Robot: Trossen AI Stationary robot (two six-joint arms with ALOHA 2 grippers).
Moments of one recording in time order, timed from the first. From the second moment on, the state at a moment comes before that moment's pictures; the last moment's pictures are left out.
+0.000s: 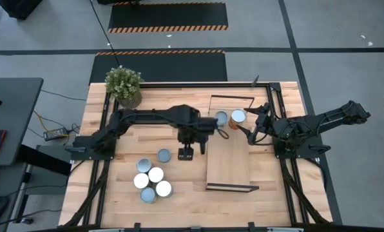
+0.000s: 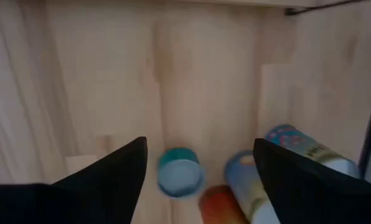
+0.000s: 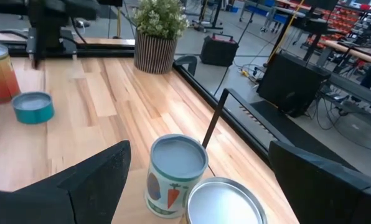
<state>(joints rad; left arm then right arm) -0.03 2.18 2.26 -1.57 0.13 0.02 0.24 0.59 0.43 -0.18 0.78 0.03</state>
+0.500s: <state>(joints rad) -0.18 1.67 1.56 -1.29 0.06 -0.39 0.24 0.59 0.43 -0.16 0.76 0.05</state>
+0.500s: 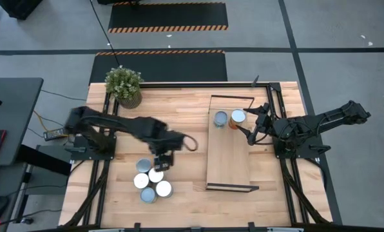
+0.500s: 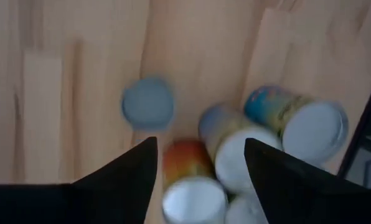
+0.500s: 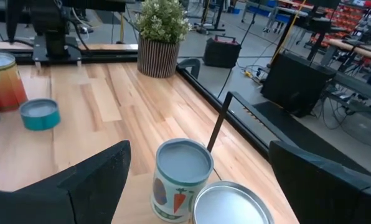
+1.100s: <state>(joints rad) -0.60 1.25 1.08 -1.36 -0.17 -1.11 0.33 0.82 0.43 0.06 0.73 0.16</state>
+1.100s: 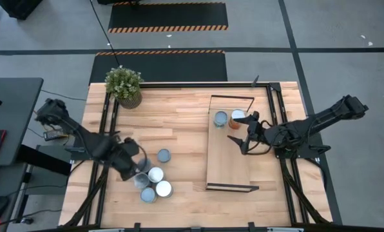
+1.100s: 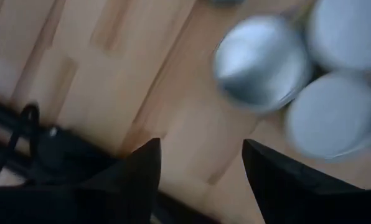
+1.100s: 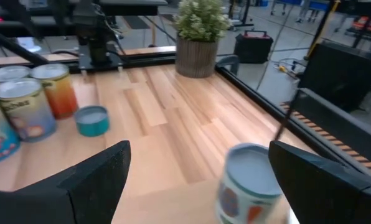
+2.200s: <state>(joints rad) -0.57 1.35 0.79 -0.82 -0.20 -0.90 0.35 0.91 0.43 0.19 0.73 0.14</state>
